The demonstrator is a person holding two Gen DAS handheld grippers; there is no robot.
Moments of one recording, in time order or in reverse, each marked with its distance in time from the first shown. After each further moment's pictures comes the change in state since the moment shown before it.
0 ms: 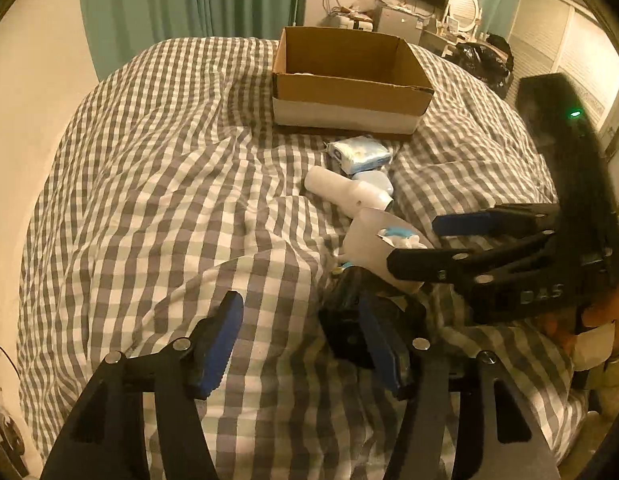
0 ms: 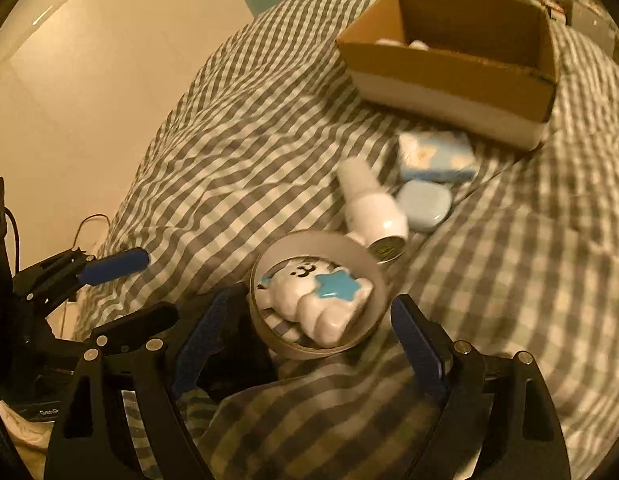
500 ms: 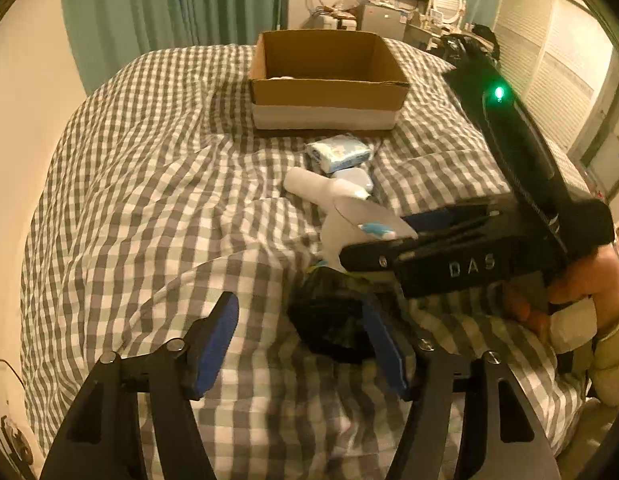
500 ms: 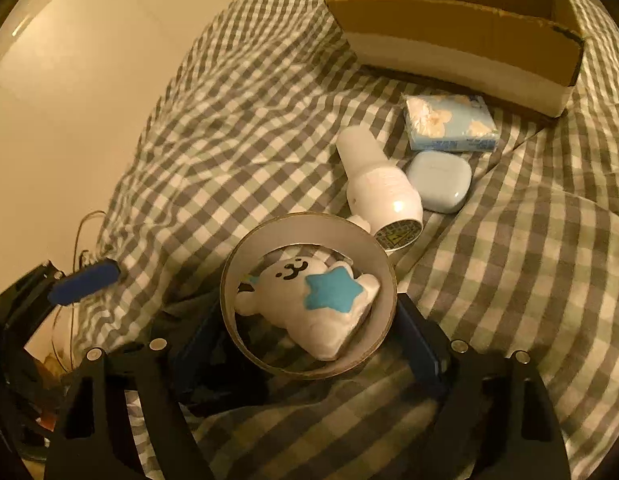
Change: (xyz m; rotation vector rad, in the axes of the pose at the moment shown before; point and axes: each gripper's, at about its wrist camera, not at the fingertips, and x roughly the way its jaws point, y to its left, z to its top) left arm -0.008 -0.022 -0.002 0.067 -0.005 -0.013; right arm 0.025 -0.009 0.004 0.050 0.067 0.039
